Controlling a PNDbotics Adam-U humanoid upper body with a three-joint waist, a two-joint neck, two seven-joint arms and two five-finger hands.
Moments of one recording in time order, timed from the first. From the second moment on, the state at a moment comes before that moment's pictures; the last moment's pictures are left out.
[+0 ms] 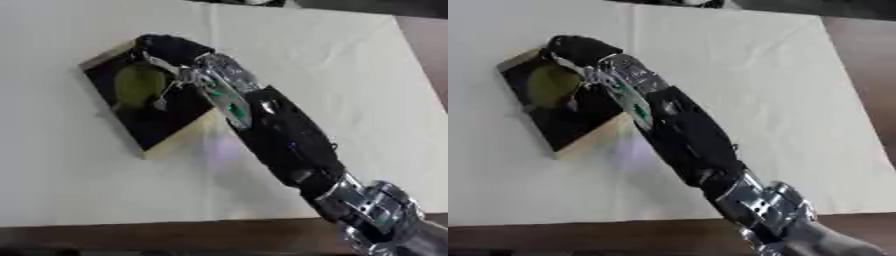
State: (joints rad) left arm -0.19 0.25 0.40 -1.98 0.23 -0.15 -0.02; right arm -0.98 -0.09 0.29 -1.22 1.00 -0.12 0.37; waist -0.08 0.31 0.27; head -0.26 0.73
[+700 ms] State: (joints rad) left arm -0.18 0.25 0.40 -1.98 0.23 -0.15 -0.02; right arm -1.02 -0.27 0.16 -1.60 0.58 0.01 0.37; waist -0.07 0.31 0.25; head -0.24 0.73
